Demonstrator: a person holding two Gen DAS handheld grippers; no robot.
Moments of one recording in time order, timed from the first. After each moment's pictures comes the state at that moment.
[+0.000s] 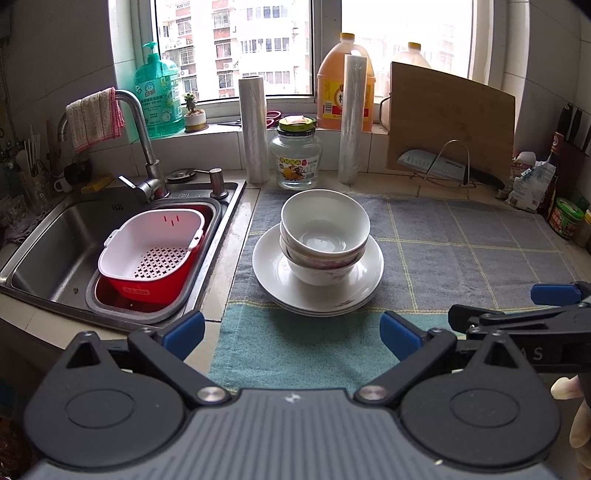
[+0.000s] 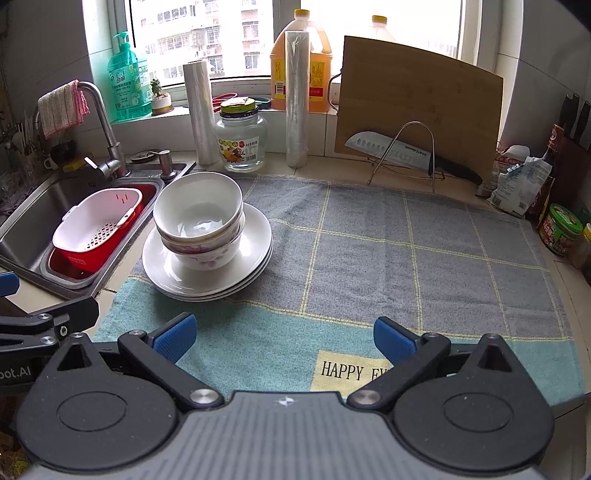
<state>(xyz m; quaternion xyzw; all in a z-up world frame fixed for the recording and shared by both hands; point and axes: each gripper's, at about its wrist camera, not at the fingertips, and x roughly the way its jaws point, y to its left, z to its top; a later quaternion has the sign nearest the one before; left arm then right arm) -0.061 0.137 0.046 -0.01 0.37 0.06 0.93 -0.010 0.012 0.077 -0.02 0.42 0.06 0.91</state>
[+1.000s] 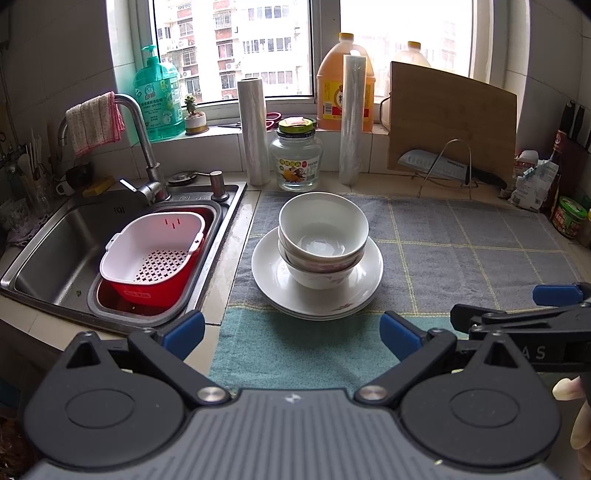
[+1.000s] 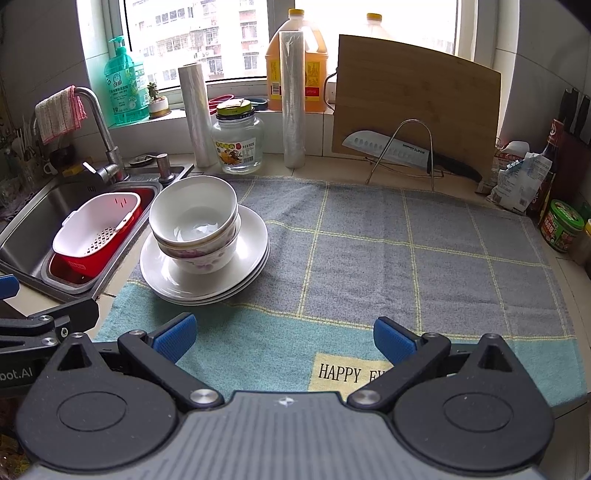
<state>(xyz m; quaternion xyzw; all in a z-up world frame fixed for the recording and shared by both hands) -0.059 0.134 0.048 0.00 0.37 0.06 0.93 -0.006 0.003 0.077 -0.01 0.42 0.07 0.91</state>
